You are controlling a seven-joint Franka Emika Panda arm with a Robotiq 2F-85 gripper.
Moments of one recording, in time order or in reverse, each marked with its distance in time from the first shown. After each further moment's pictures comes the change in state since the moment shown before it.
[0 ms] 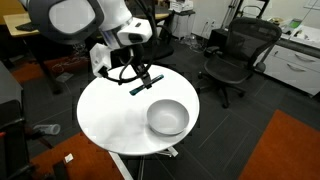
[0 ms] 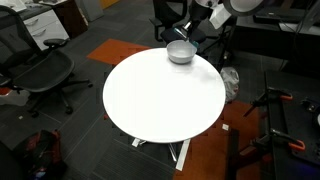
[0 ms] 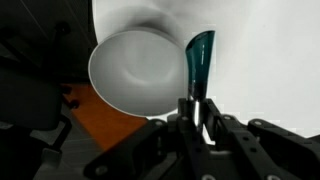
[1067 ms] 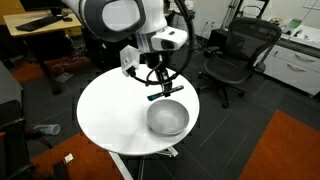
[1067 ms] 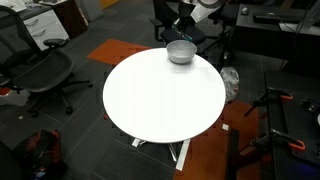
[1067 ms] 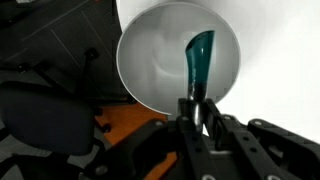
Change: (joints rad) arm -0.052 0.204 -0.007 0.311 0.037 -0.243 0.089
